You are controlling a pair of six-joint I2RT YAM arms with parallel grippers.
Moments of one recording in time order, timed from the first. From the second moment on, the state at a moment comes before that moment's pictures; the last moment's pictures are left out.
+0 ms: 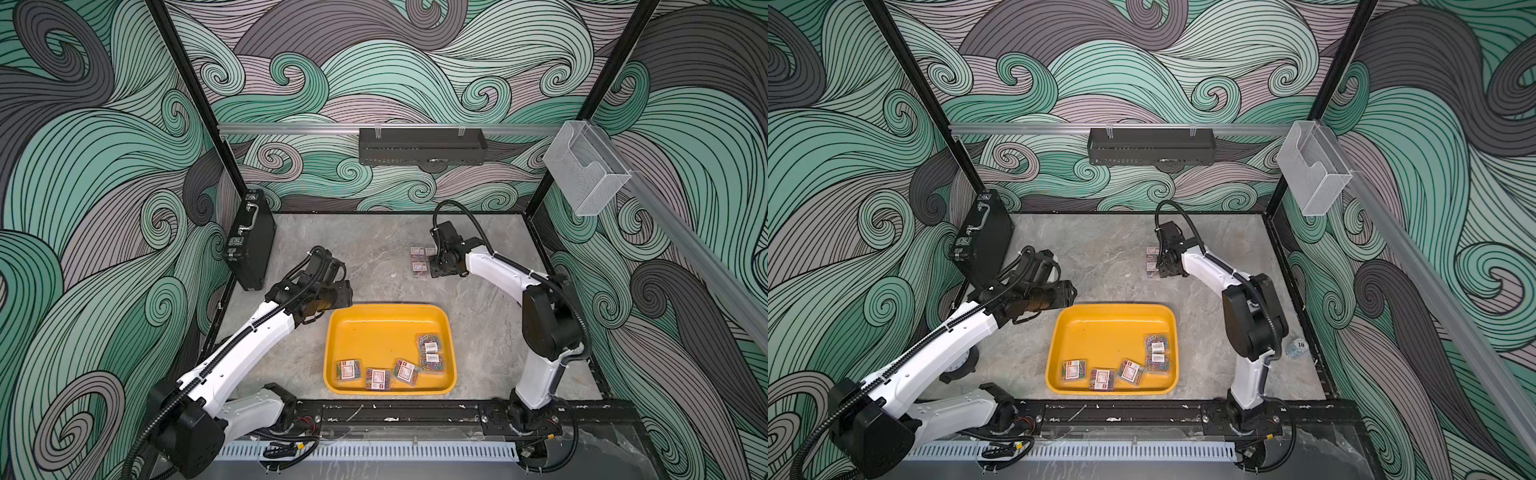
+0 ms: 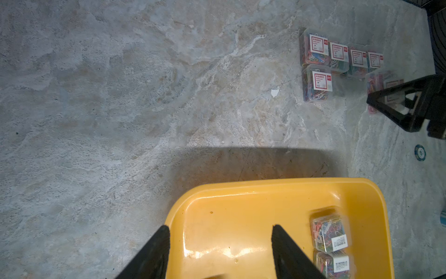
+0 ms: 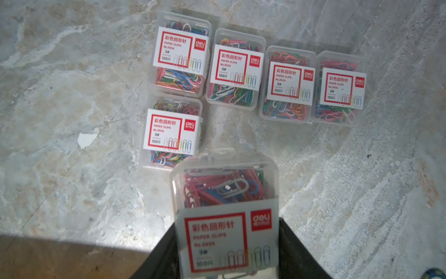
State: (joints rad) left arm -0.49 1.15 0.98 -0.78 -0.07 -0.54; right arm 0.45 1.89 1.42 -0.67 0.19 0.20
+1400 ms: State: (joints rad) left arm -0.49 1.12 0.98 -0.80 -0.07 -0.54; right arm 0.38 2.10 1.56 -0.67 0.10 0.26
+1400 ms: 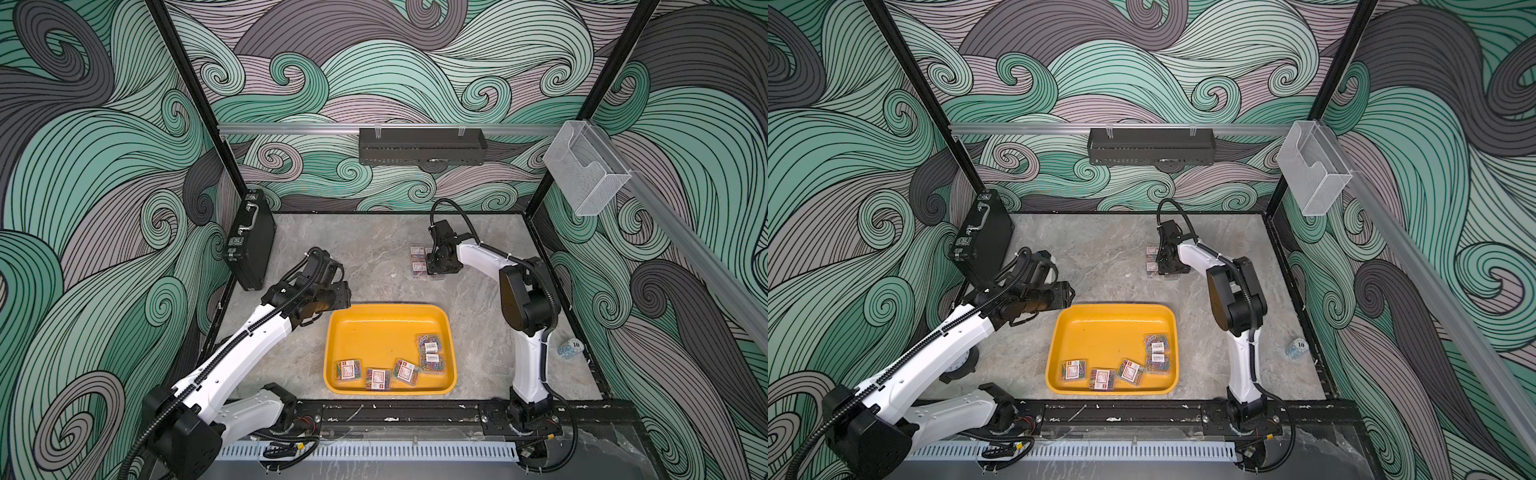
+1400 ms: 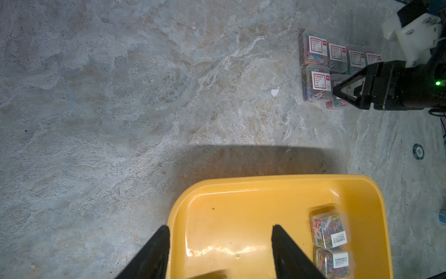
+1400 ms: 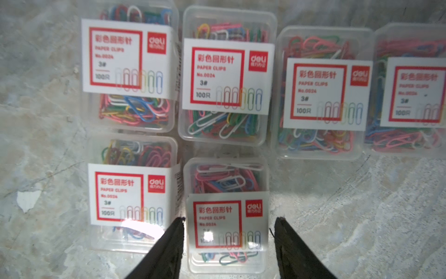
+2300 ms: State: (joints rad) left arm -0.49 1.10 0.98 -0.81 -0.08 -0.54; right arm 0.37 1.97 1.42 -0.65 0.02 0.23
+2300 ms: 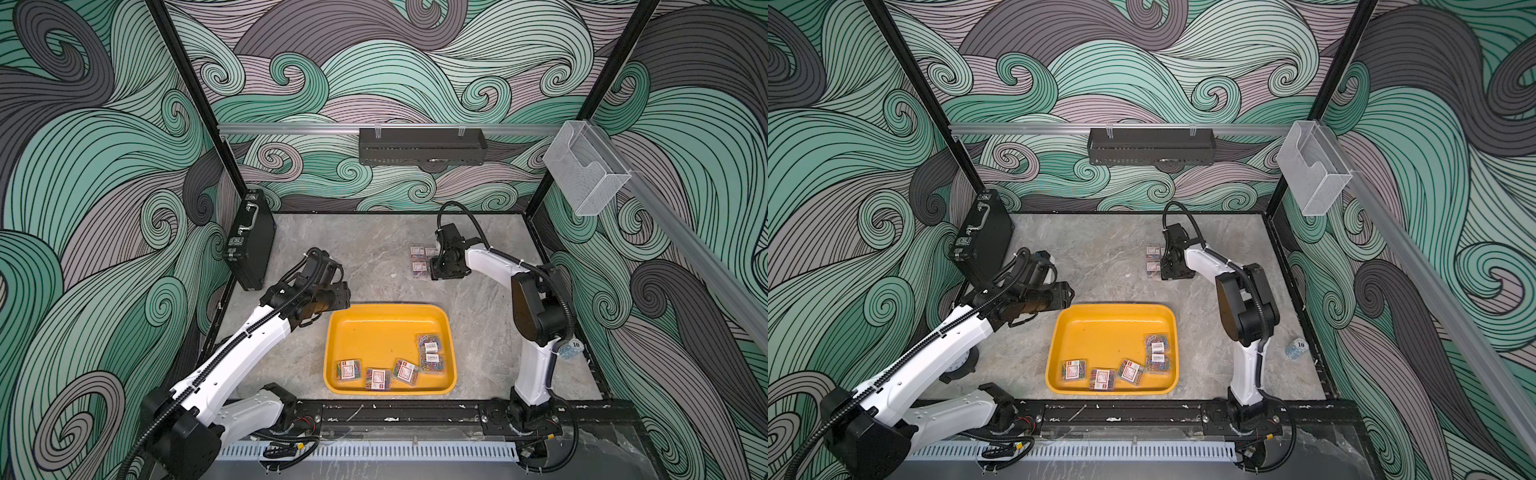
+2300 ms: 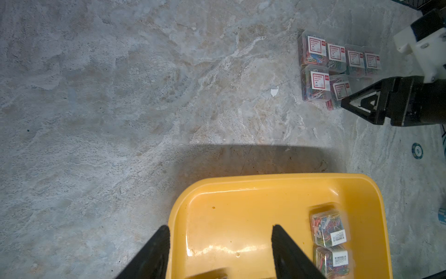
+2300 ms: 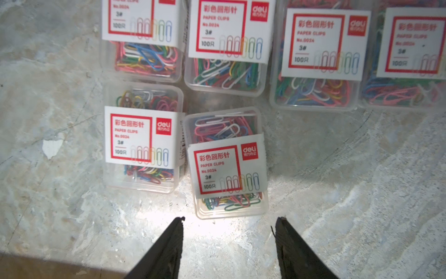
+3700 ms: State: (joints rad) left arm -0.49 1.17 0.98 -0.71 0.03 -0.53; right arm 0.29 1.98 1.39 -0.66 -0.04 0.08
